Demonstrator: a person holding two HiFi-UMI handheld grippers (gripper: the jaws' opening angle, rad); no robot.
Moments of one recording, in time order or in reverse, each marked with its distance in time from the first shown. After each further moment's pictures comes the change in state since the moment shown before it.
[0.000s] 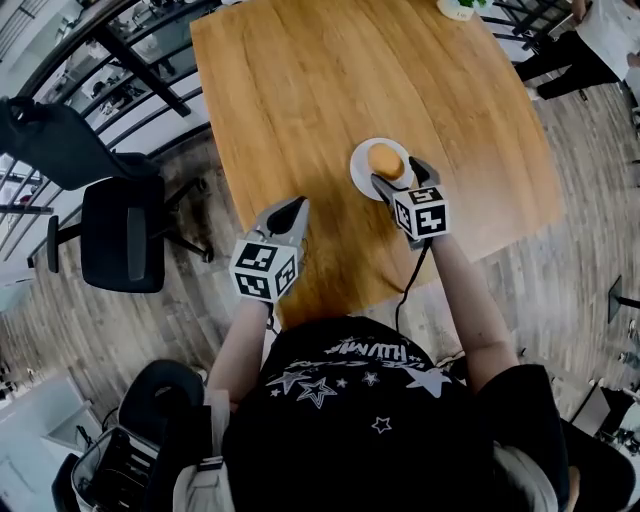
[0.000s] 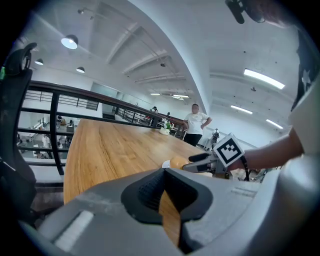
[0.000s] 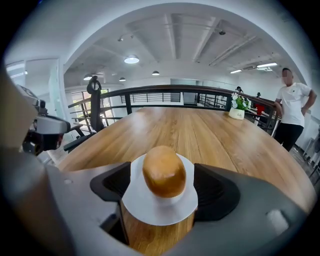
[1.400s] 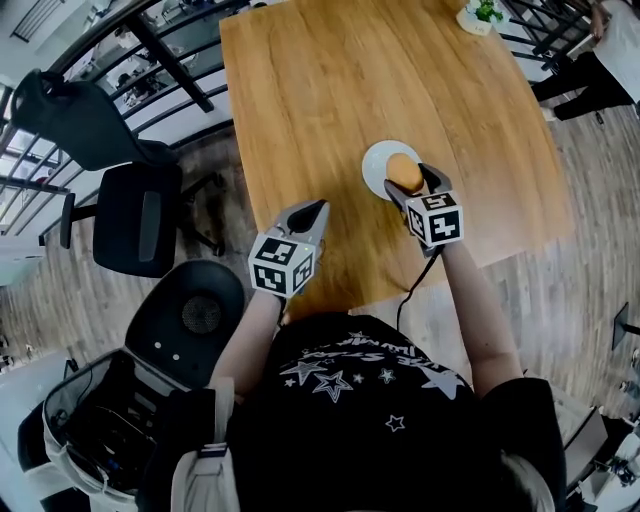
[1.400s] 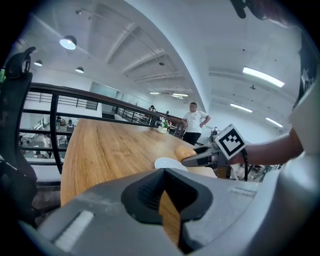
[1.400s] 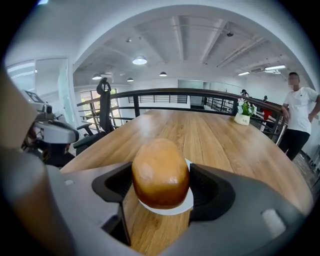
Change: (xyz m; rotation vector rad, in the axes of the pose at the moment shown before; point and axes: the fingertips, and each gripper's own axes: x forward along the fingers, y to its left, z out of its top) left arm -0.002 -0.035 -0.019 0.015 0.010 0.007; right arm -0.030 0.010 -0.001 -0.057 -0.016 0.063
